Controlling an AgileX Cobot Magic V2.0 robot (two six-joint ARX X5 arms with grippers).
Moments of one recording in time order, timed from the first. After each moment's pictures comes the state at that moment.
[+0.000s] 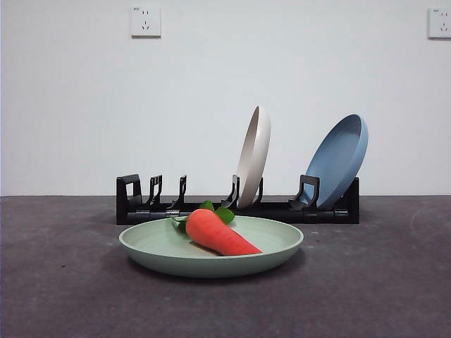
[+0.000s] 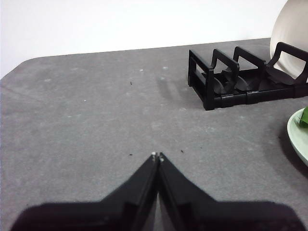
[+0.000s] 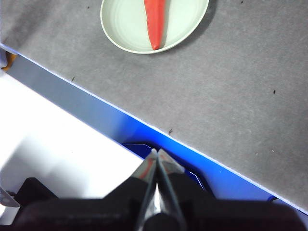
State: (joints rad) left arm -0.09 0.00 0.02 -0.18 -0.05 0.03; right arm 0.69 0.58 0.97 -1.27 -0.10 0.23
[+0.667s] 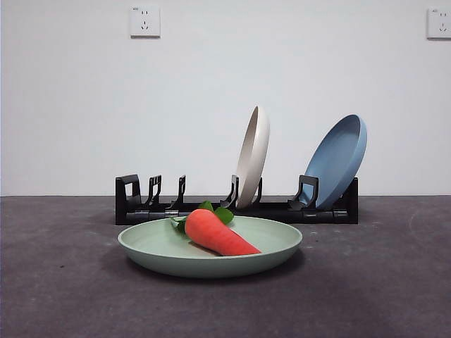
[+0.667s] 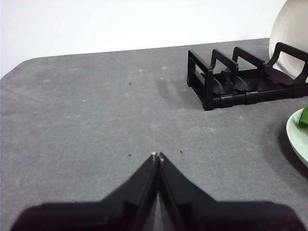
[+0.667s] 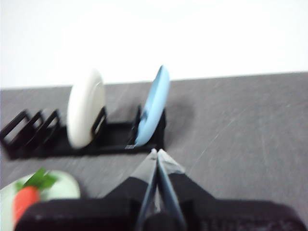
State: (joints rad) left arm -0.09 0.00 0.02 -0.18 -0.05 0.03; right arm 0.08 0.24 0.58 -0.49 -0.05 0.06
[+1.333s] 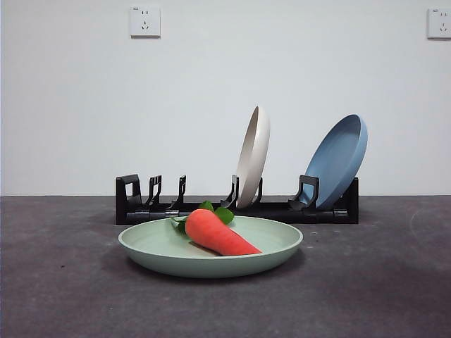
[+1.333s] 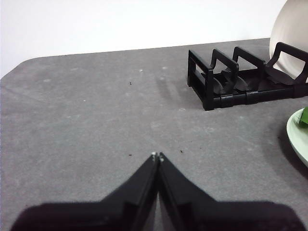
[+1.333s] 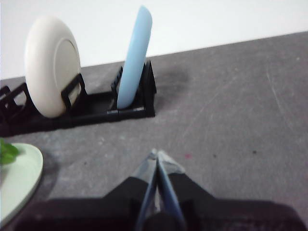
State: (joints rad) left arm -0.09 0.00 0.02 -0.18 -0.05 0.03; right arm 0.06 0.01 0.02 -0.15 -0.05 0.13
